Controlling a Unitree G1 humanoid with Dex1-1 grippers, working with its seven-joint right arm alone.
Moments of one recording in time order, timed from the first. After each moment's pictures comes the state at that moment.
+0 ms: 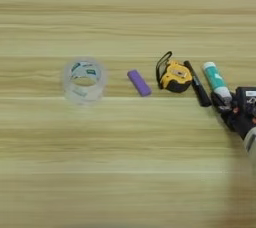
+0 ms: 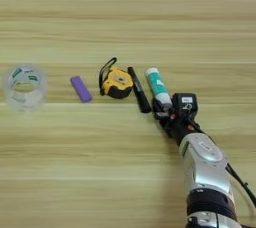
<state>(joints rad) -0.18 -0.45 -0.34 0.65 0.18 -0.09 0.42</state>
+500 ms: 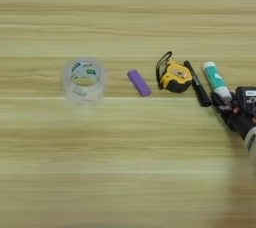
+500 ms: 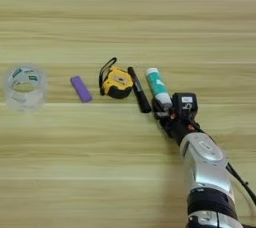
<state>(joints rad) -0.19 -0.45 -0.33 0.66 0.18 -0.10 0.42</state>
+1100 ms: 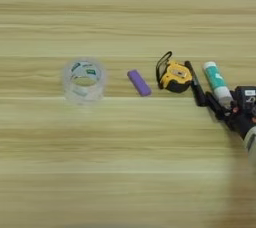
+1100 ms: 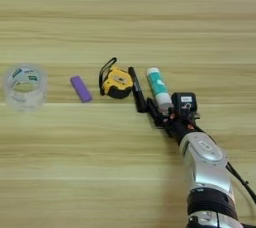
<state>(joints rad) -0.19 -0.45 -0.32 0.65 0.18 -0.10 0.42</state>
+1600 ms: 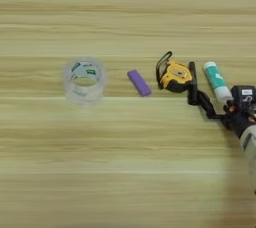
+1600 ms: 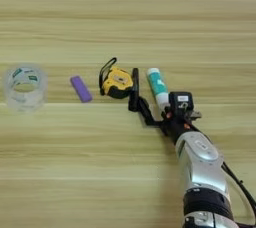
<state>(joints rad) -0.18 -0.43 -0.33 0.62 0.19 -0.10 0.42</state>
